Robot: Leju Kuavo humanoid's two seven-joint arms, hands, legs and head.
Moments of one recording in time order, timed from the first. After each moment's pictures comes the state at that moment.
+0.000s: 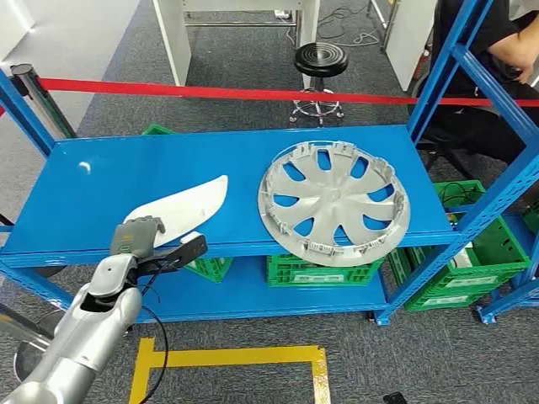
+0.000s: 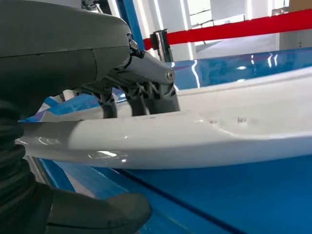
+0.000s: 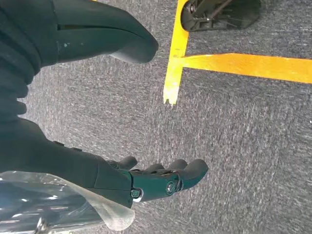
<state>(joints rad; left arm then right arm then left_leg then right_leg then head) -0.46 0.02 -0.38 -1.03 -1.42 0.04 0.29 0.05 0.29 -1.15 -0.74 1.39 0.12 -0.17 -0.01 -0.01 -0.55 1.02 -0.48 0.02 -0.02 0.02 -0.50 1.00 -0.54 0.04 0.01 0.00</state>
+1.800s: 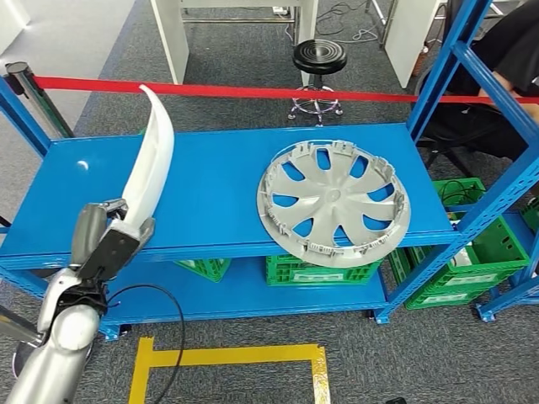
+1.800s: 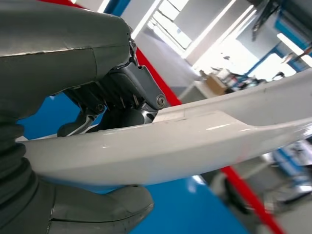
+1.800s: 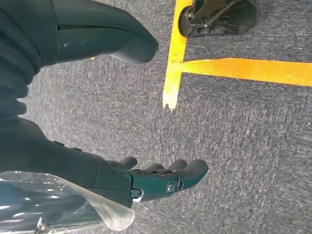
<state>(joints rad) -0.20 0.07 -0.26 -1.60 -0.73 0.22 -0.10 0.09 0.34 -1.16 -0.82 1.36 0.14 -0.21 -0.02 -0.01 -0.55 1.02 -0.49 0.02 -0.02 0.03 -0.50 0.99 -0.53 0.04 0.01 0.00</state>
